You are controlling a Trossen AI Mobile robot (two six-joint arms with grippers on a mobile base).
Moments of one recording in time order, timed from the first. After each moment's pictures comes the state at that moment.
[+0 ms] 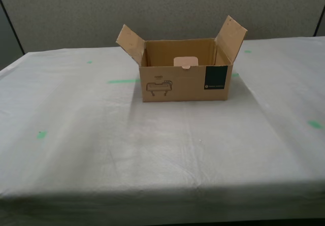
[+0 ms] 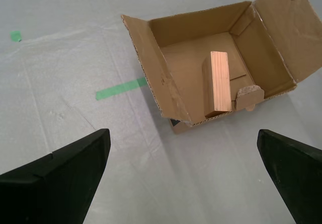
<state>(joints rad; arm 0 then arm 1) 0.31 1.30 1.26 -0.95 -0.13 0.13 -0.43 1.37 1.31 -0.79 0.12 -0.15</state>
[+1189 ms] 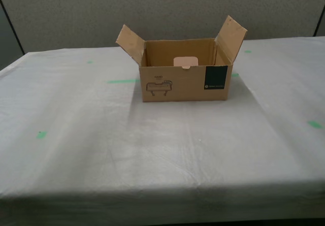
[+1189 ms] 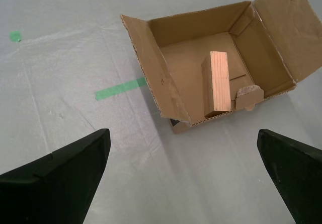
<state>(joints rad) 0.31 1.30 1.26 -0.95 -0.13 0.13 -0.43 1.37 1.31 -0.79 0.12 -0.15</state>
